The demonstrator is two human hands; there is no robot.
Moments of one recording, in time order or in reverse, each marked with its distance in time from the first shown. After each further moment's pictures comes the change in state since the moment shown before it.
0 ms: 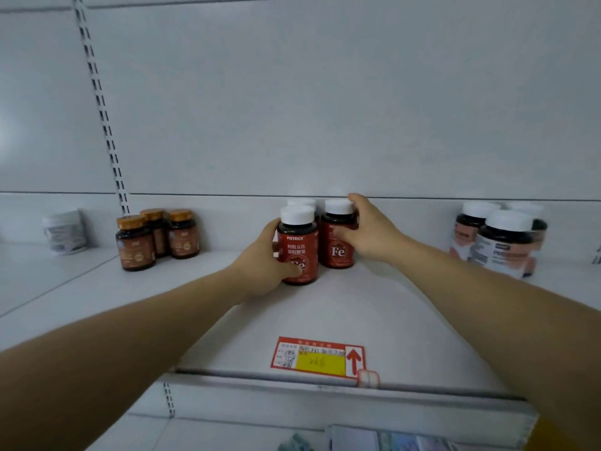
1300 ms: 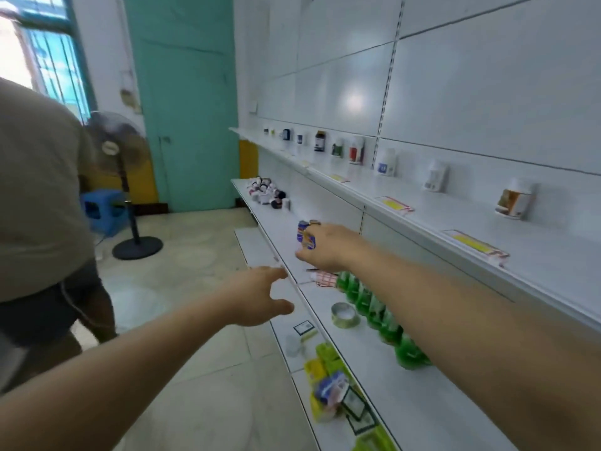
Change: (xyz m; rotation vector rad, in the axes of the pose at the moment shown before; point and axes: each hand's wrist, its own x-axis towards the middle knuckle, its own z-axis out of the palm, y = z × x) left_hand -0.475 -0.318 -0.551 0.733 0.454 -0.874; right_hand -0.169 -0.662 0.609 -0.309 -0.759 -1.009
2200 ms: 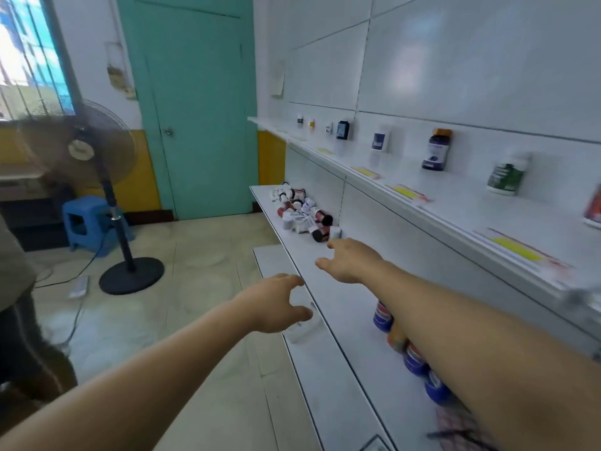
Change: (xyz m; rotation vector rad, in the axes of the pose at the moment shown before) left_hand 0.586 -0.371 -0.104 -0.054 -0.059 -0.052; right_hand 0.713 -0.012 0.110 0.109 -0.090 0.119
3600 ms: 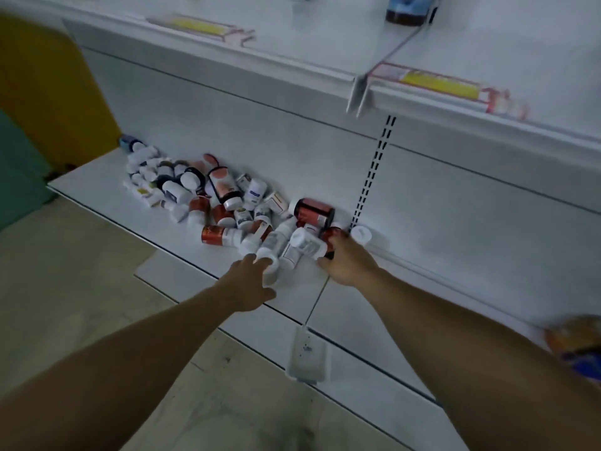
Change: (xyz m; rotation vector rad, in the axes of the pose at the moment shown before) left_hand 0.813 -0.370 -0.038 0.157 -0.497 0.472; right_hand 0.698 0.026 0.184 0.388 0.057 0.777
